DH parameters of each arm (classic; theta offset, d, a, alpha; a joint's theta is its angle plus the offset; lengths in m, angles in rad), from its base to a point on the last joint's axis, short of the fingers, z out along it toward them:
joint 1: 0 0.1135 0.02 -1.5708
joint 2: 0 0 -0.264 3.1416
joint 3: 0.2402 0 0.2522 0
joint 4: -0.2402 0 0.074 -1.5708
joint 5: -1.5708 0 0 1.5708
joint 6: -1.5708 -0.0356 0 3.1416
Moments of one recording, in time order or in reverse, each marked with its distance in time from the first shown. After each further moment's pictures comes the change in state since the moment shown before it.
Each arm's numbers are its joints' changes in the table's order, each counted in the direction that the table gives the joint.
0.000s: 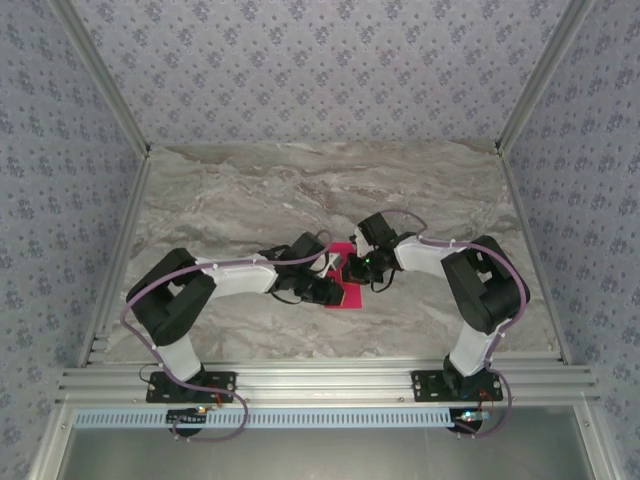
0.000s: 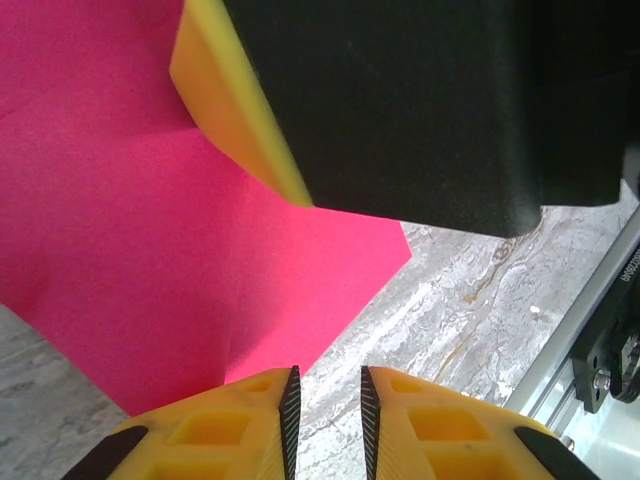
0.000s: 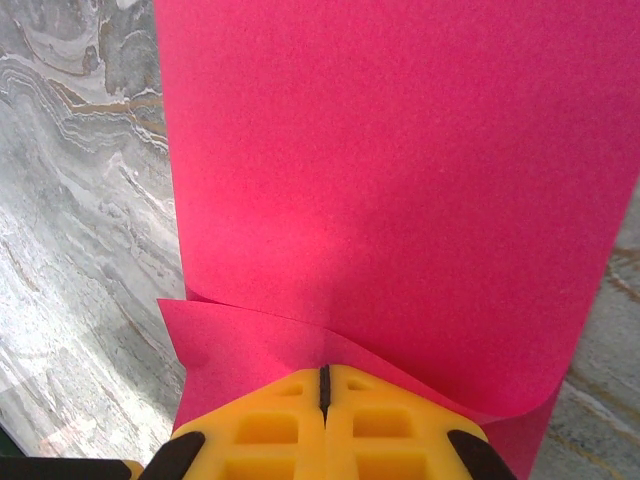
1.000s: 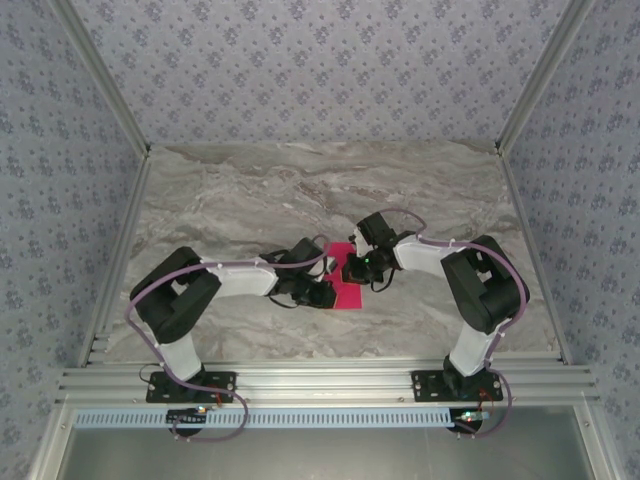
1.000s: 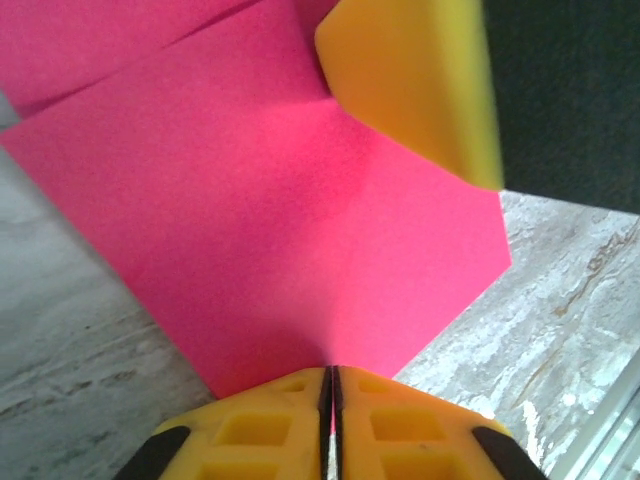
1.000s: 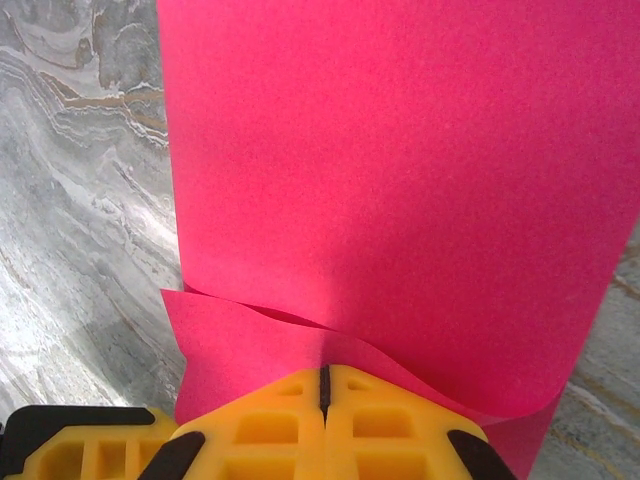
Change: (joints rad) left arm 0.000 0.020 -0.049 0.026 0.068 0.012; right arm 0.003 0.002 0.013 -0.025 -0.011 0.018
